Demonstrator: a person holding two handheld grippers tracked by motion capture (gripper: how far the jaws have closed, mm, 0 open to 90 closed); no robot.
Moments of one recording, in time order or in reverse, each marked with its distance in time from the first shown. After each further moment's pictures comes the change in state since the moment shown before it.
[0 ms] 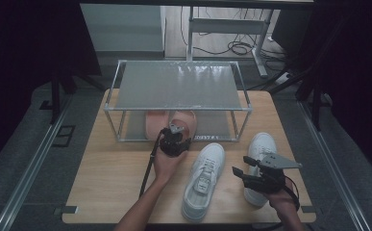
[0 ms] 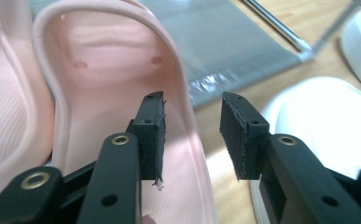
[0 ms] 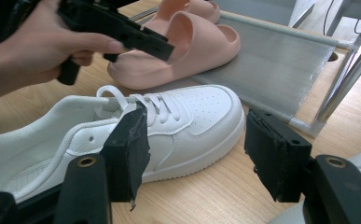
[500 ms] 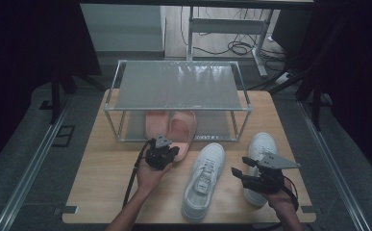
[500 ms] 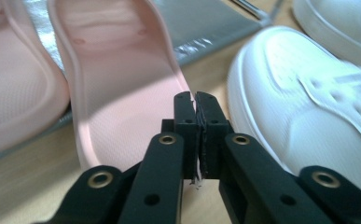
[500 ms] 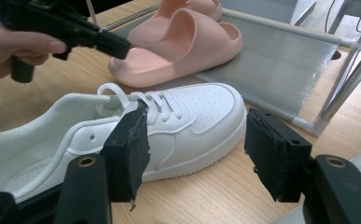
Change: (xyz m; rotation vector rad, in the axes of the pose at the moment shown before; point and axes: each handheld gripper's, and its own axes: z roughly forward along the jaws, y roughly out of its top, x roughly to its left) left arm 0.012 -0.034 -0.048 0.001 -0.084 0.106; right arm 0.002 -0.001 0.002 0.008 0.003 0.000
